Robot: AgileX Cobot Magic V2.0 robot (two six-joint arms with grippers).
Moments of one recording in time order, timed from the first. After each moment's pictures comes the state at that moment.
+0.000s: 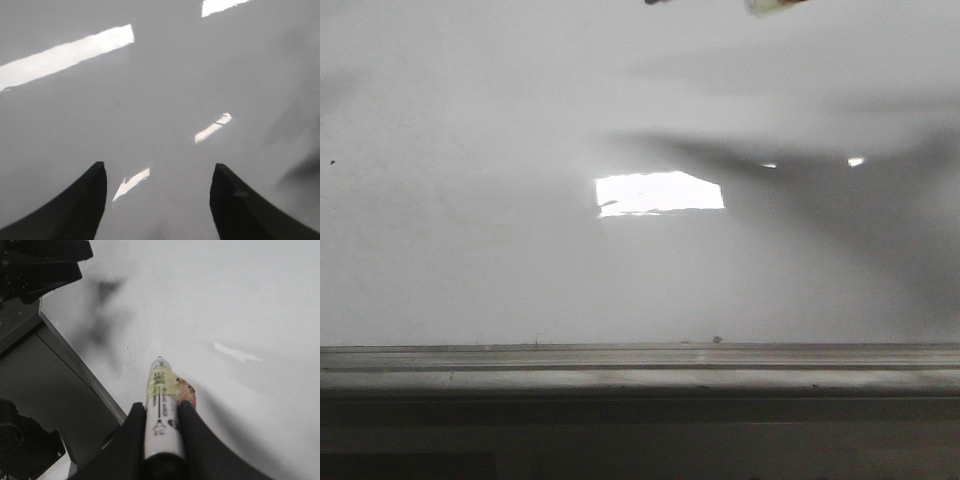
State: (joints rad) left arm 0.01 0.87 -0.74 -1.25 0.72 1.31; right arm 0.06 0.92 -0.68 1.35 0.91 -1.20
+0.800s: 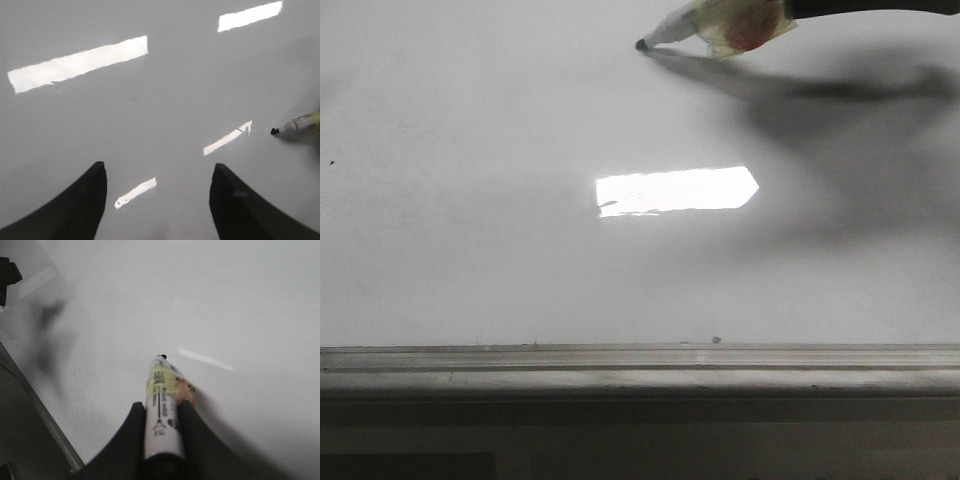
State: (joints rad) left arm 0.03 0.83 -0.70 -1.30 0.69 1.33; right arm 0.20 1.07 -0.68 1.49 0.64 -1.37
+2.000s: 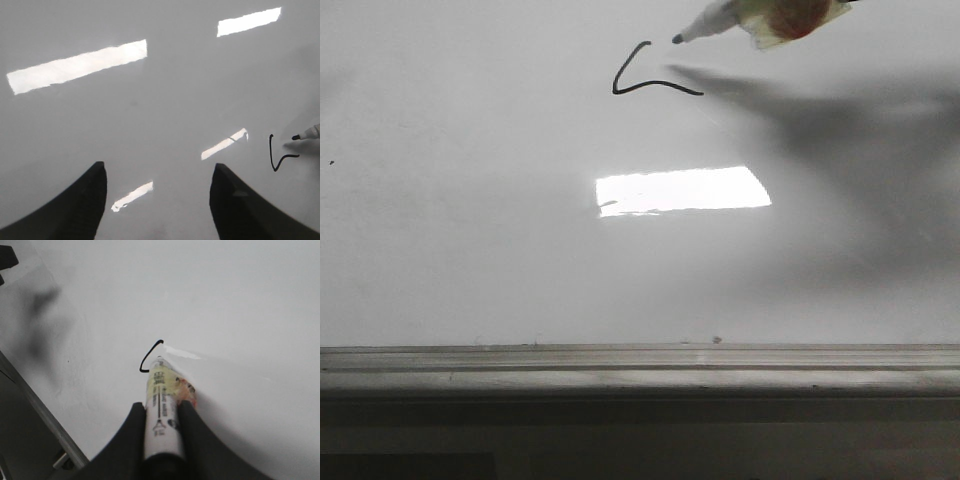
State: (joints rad) left arm 0.03 0.83 -0.70 -1.32 0.69 1.33; right arm 0.20 0.95 -0.68 1.30 0.61 -1.19
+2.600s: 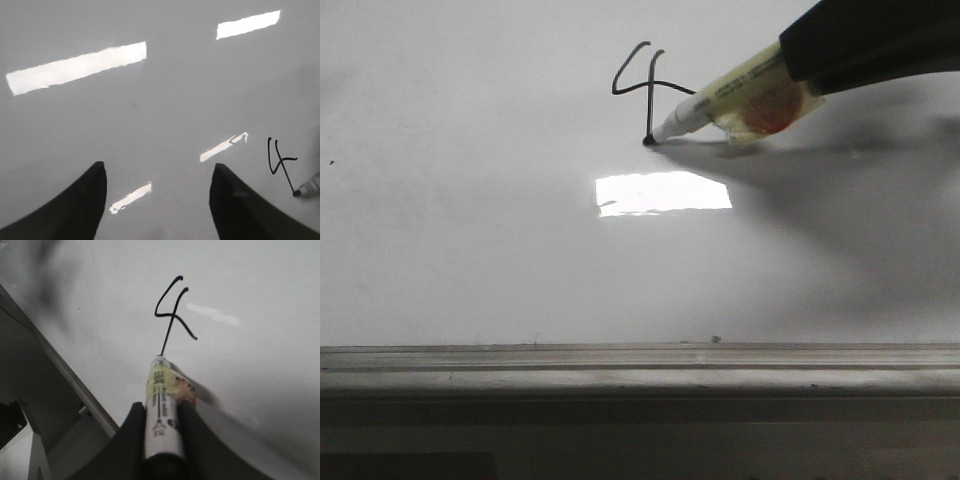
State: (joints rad) left arm 0.03 0.83 -0.70 -1.34 0.69 1.33; right arm 0.20 1.03 -0.68 1.19 0.74 -1.11
